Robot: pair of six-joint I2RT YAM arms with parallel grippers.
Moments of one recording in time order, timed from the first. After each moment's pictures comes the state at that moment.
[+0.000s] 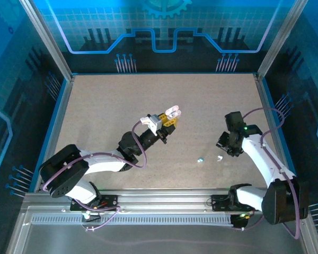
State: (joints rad) left arm -0.83 1.49 0.57 1.23 -0.01 -0.06; right arm 0.12 1.17 0.83 -0.99 0.03 0.78
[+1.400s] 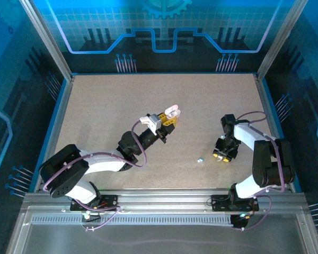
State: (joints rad) left arm -0.83 1.49 0.57 1.23 -0.01 -0.07; right arm 0.06 1.54 0.81 -0.92 -0.08 0.61
